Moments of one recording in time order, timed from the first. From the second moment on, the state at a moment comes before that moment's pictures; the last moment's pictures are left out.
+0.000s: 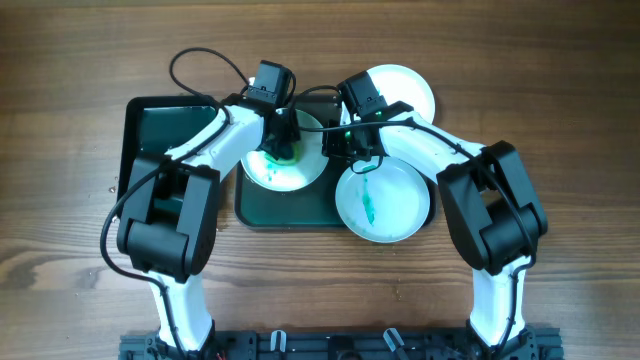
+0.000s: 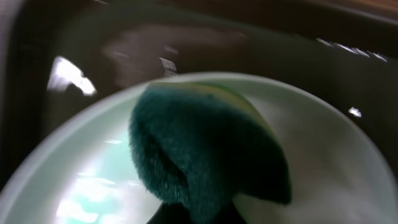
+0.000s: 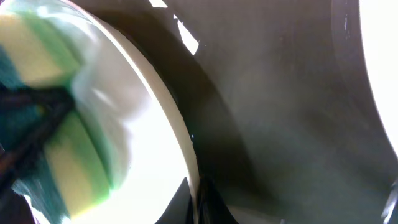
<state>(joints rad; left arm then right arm) -0.33 2.04 1.34 -0.52 -0.06 -0.50 0.48 2.12 1.38 -0.43 -0.35 0.61</state>
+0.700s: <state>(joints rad) -0.33 2.03 1.34 -0.58 0.09 -0.43 0.48 2.12 1.38 -0.43 -0.36 0.61</state>
